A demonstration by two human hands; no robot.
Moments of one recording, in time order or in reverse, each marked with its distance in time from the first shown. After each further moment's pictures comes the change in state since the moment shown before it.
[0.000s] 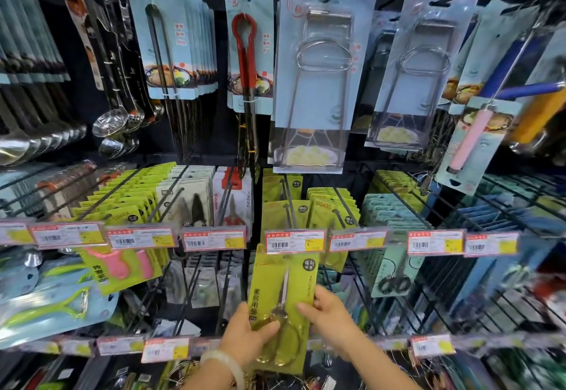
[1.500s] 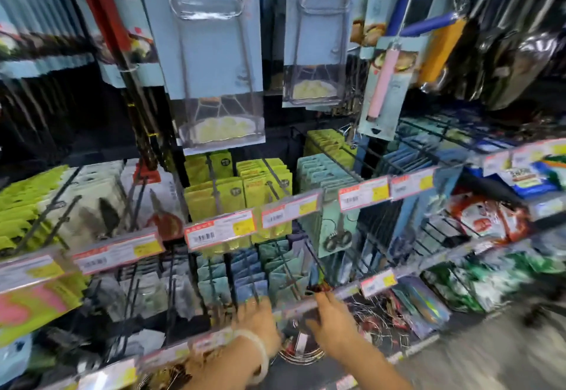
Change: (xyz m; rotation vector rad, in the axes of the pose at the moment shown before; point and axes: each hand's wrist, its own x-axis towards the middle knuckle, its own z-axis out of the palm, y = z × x) left_hand 0.022 0.012 0.096 1.151 -0.271 0.058; right_hand -0.030 0.094 -0.040 -0.753 0.231 0.250
